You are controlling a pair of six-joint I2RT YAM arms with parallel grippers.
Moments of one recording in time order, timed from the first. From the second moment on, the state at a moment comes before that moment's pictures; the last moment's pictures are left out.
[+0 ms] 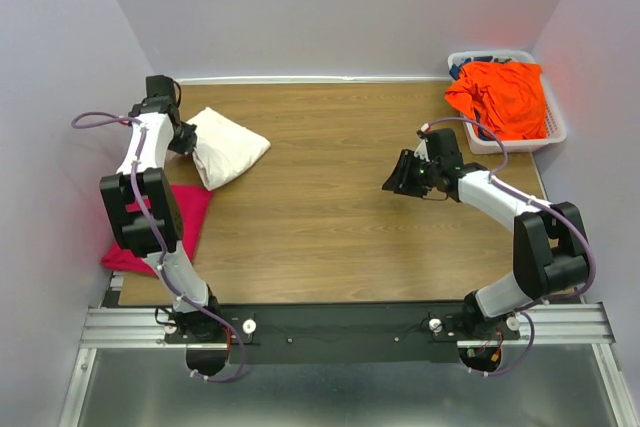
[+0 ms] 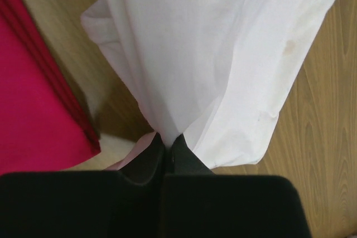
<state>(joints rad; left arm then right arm) 0.20 1.84 1.54 -0.79 -0.12 -1.01 0.29 1.52 0.88 -0.21 -0.31 0.52</state>
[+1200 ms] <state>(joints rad) 0.29 1.60 1.63 -1.05 -0.32 -0.81 0.34 1.44 0.88 -0.21 -0.31 0.55</state>
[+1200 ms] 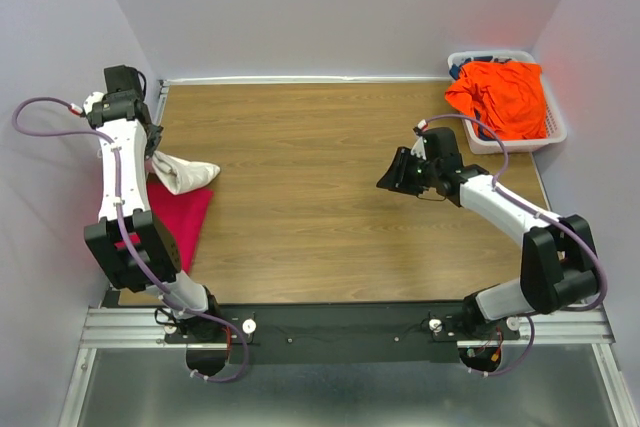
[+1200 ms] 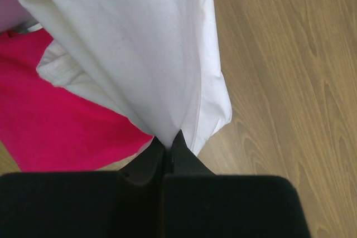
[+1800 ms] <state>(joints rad) 0.30 1.54 1.64 -1.02 -0.30 -0.71 0.35 1.40 0.86 -0.22 -0.30 0.57</state>
